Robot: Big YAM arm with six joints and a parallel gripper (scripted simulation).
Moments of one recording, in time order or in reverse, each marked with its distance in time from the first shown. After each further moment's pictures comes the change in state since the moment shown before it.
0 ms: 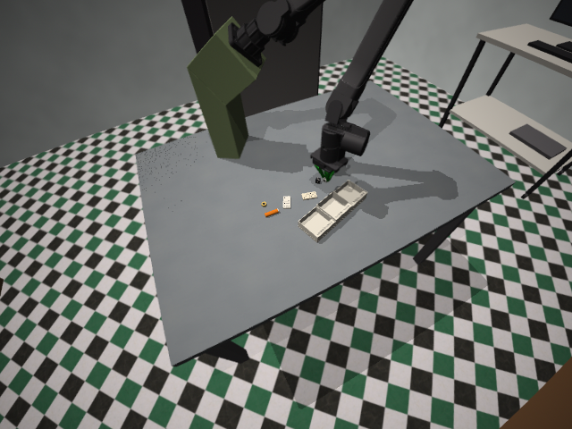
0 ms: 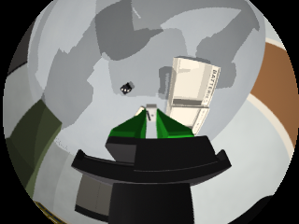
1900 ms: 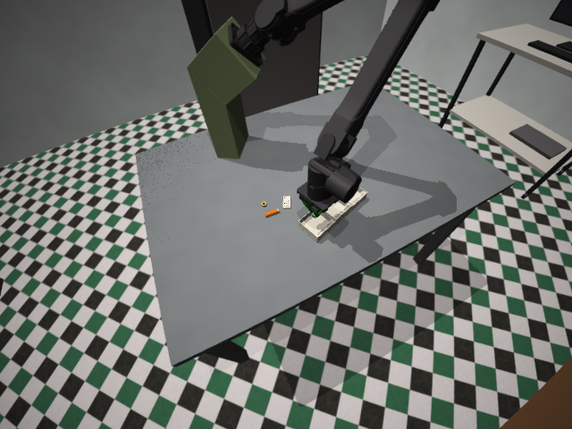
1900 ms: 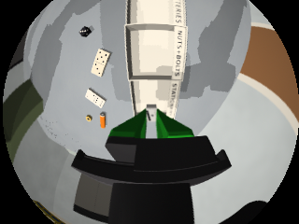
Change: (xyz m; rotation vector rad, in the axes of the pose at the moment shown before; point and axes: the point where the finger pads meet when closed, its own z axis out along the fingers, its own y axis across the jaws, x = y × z) arm 0.134 -0.069 0.002 0.001 0.003 0.032
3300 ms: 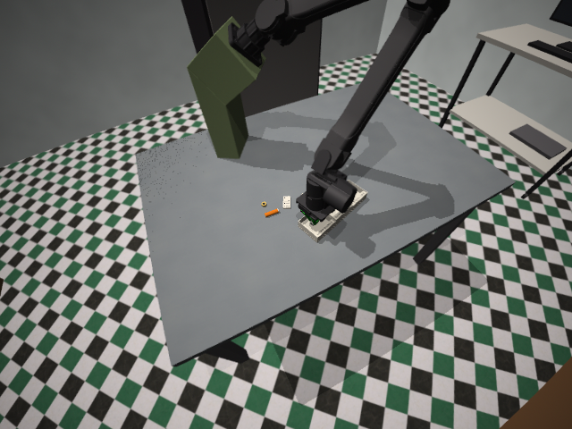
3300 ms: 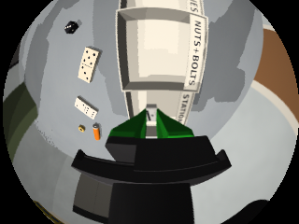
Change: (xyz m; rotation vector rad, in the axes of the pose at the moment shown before) arm 0.001 0.004 0.045 -0.007 -0.001 -0.005
